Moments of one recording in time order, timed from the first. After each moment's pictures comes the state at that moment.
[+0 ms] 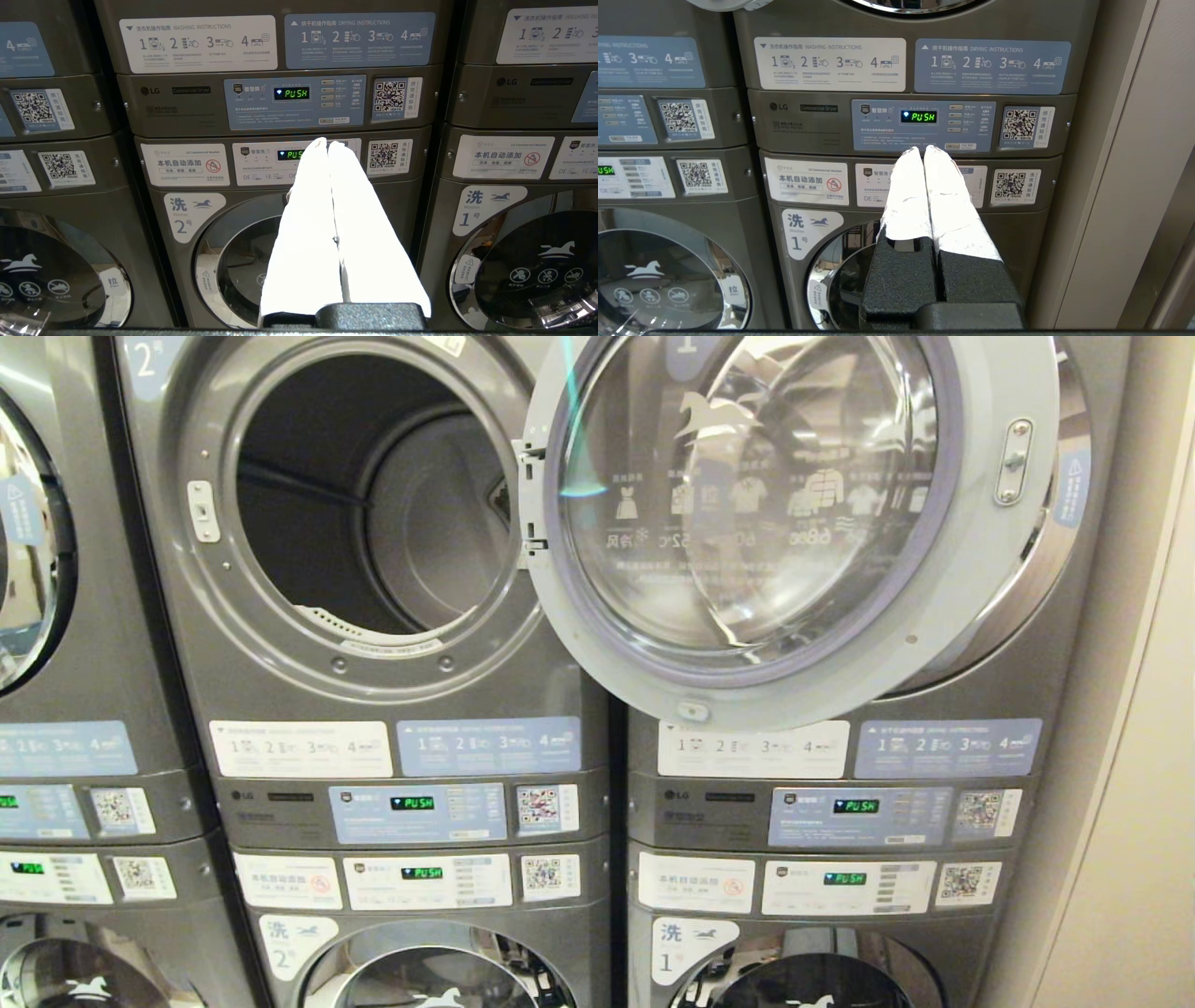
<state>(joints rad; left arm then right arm) 0.00 0.00 -0.01 0.04 -0.01 0.04 0.00 0.00 0.00 0.00 0.00 0.00</state>
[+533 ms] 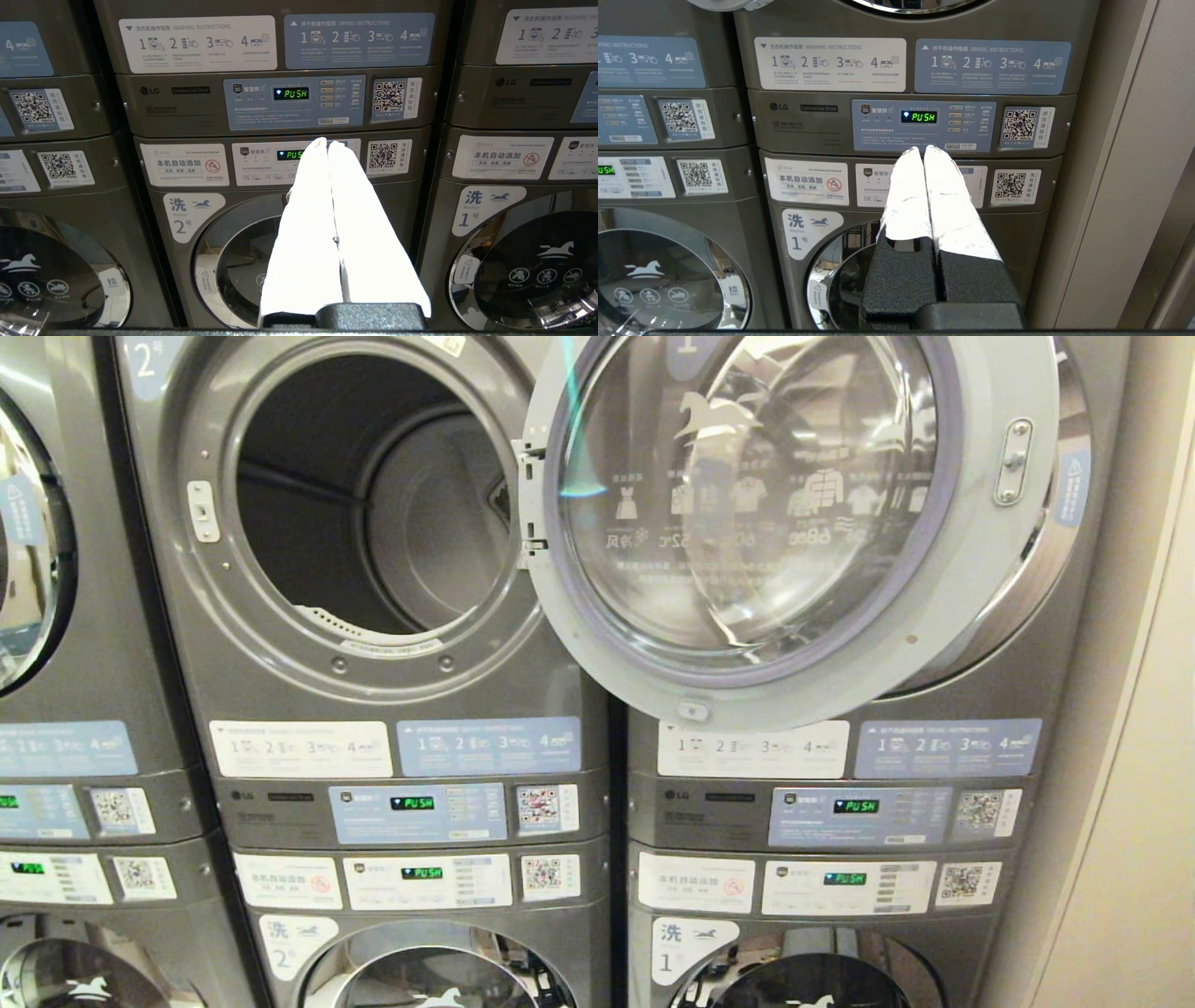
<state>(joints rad) 0.00 0.00 -0.01 0.04 -0.01 0.04 0.00 0.00 0.00 0.00 0.00 0.00</state>
